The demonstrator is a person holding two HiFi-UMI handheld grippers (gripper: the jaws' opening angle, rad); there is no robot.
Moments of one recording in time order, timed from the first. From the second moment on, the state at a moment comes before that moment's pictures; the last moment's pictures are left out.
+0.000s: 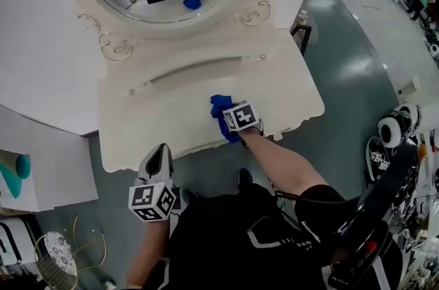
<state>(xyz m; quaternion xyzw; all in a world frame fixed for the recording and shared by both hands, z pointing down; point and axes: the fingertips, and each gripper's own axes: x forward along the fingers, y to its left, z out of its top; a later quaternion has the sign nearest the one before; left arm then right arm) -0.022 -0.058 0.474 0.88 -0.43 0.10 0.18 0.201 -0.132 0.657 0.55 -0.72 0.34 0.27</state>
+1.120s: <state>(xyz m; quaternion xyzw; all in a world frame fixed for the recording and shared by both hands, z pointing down) 0.158 -0.035 0.476 0.91 -0.35 0.14 0.16 0.538 -0.033 0.655 0.69 -0.59 0.37 0.22</state>
